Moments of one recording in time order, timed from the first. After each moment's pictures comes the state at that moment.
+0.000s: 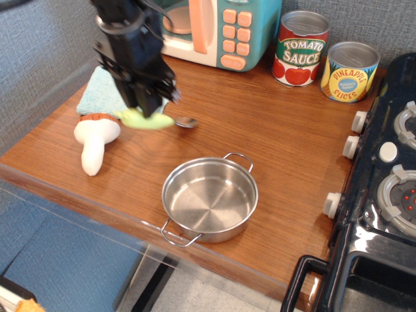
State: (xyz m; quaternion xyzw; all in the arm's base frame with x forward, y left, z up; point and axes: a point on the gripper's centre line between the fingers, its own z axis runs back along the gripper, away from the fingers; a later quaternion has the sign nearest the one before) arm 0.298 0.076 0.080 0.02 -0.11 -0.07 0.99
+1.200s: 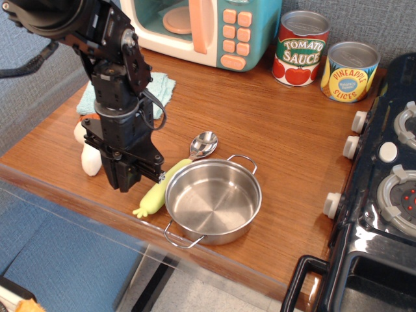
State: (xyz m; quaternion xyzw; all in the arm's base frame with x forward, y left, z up) arm 0.240 0.077 0.027 0.05 -0.02 -0.04 1.00
